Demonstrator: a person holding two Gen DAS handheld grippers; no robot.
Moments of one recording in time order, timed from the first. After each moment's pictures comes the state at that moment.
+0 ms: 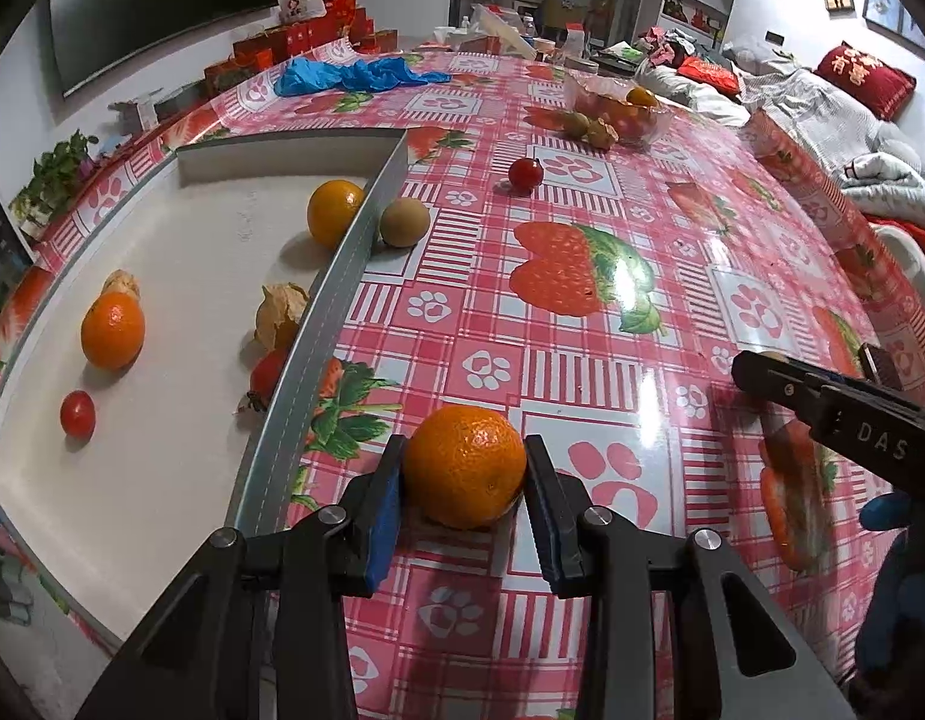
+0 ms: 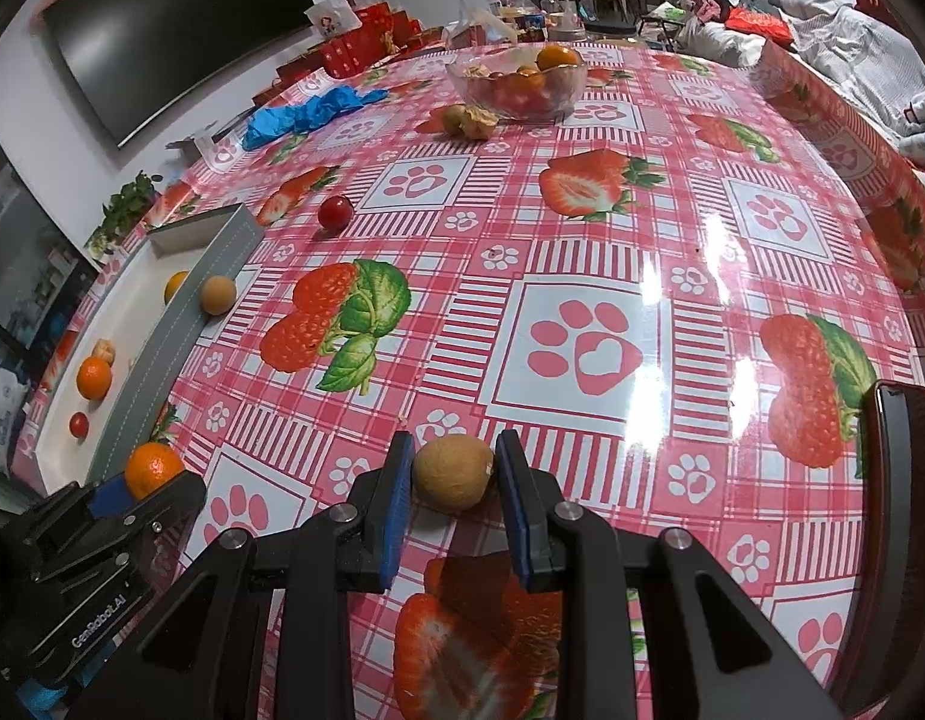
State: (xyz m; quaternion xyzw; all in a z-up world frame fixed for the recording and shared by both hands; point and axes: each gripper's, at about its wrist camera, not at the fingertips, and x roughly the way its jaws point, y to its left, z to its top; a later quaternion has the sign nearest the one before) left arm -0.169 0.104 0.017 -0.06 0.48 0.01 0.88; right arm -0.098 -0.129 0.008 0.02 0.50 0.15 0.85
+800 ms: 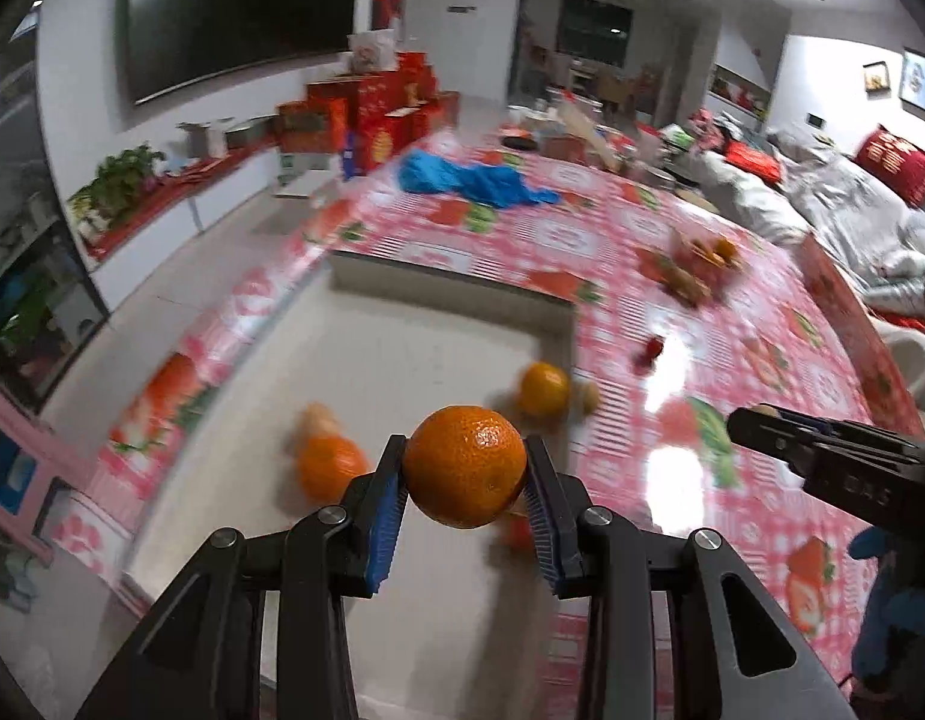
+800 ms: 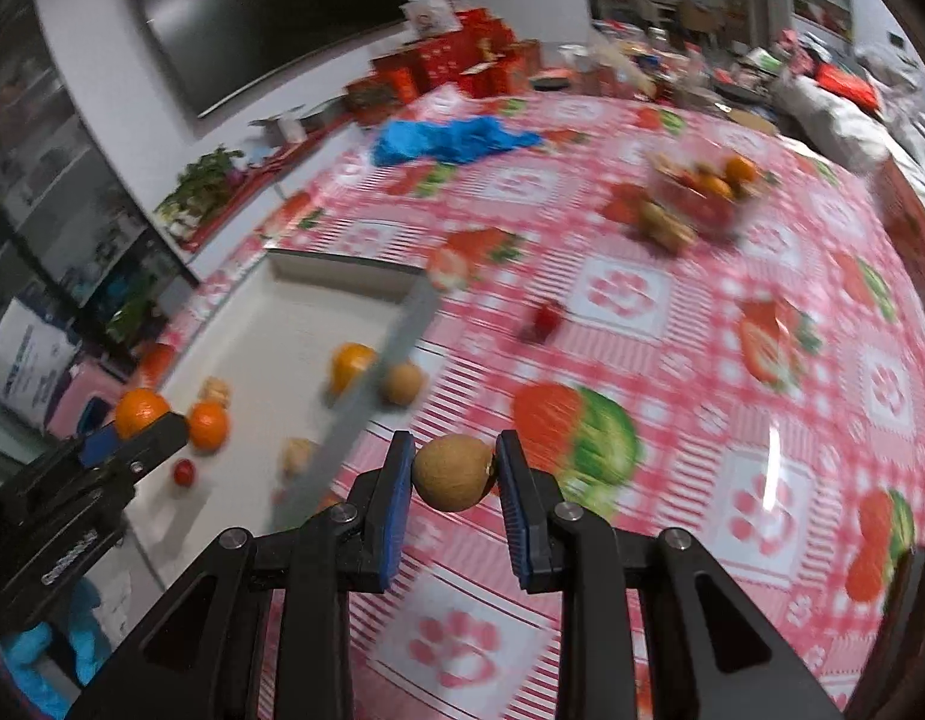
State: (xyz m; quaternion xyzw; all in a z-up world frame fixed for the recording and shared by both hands) left arm -0.162 0.212 0.087 -0.09 0.40 0.08 0.91; right arm -0.073 0.006 0.068 -0.03 0.48 0.26 0.84
